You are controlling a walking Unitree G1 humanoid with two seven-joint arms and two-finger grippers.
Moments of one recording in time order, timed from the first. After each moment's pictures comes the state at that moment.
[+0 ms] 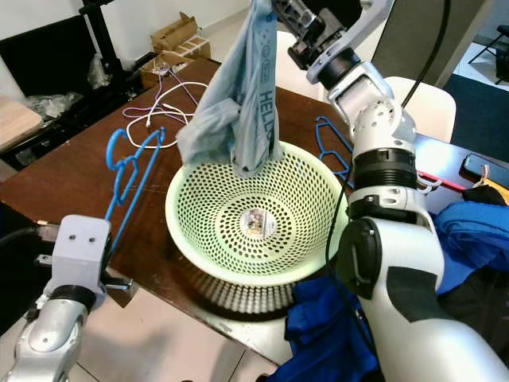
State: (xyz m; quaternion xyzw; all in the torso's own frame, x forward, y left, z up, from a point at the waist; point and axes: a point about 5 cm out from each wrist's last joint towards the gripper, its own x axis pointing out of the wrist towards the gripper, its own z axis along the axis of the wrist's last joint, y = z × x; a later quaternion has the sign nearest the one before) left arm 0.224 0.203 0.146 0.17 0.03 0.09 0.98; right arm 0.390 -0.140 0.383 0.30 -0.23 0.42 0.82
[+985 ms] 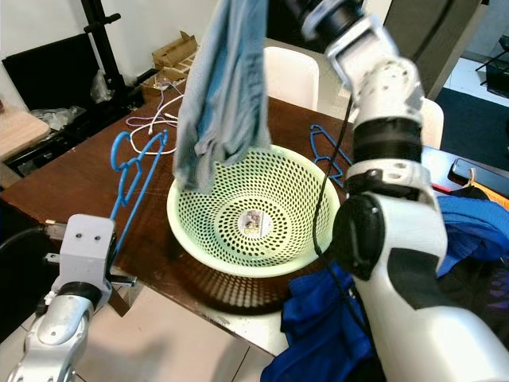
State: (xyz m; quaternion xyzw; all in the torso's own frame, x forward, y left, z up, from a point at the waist) left arm 0.234 0.205 0.138 0.16 0.03 0.09 0.98; right arm 0.380 -0.112 0.411 0.30 -0.22 0.47 0.80
